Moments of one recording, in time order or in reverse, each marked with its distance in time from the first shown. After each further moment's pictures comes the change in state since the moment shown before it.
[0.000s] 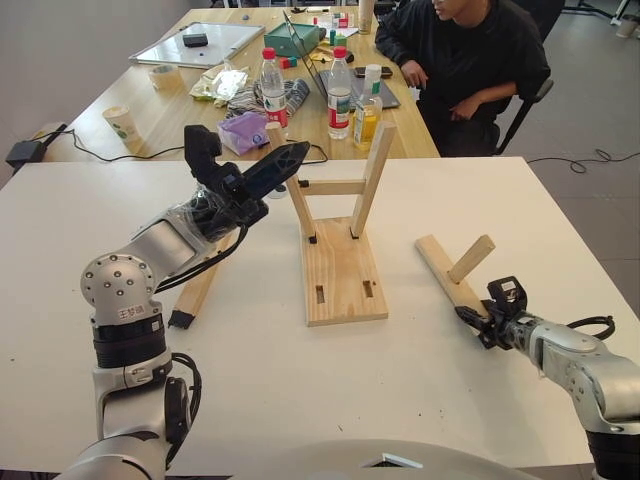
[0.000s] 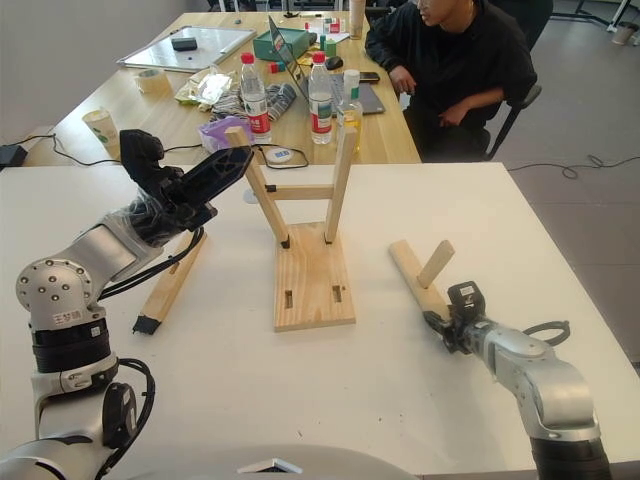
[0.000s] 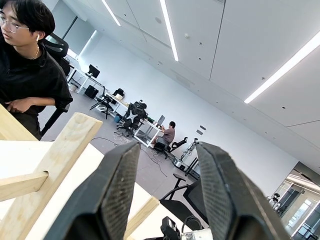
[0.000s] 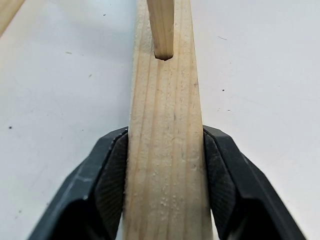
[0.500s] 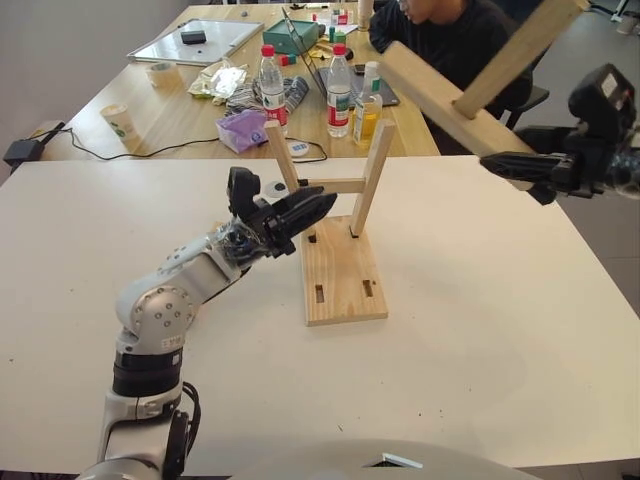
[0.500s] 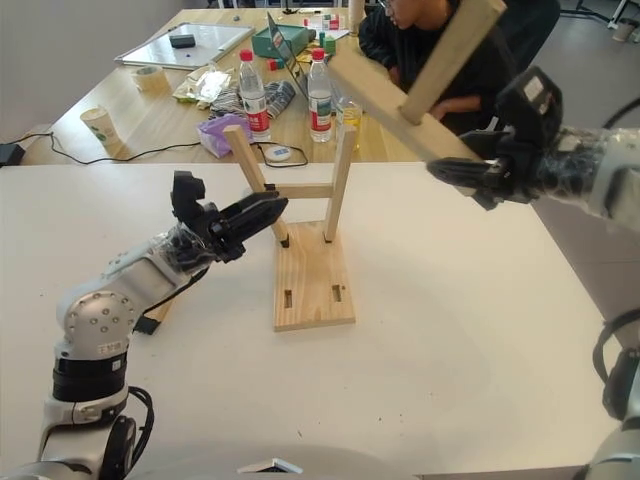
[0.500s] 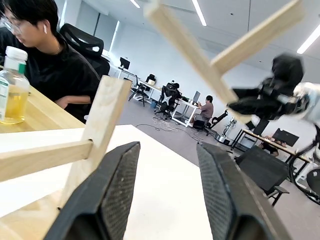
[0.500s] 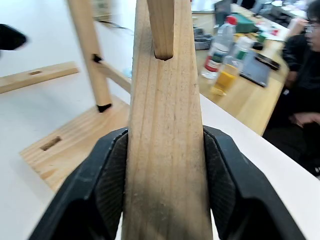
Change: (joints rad) left arm 0.175 -0.034 -0.211 -0.168 0.417 -0.229 -0.106; right arm -0.848 -0.447 -0.012 0.039 0.345 0.262 0.495
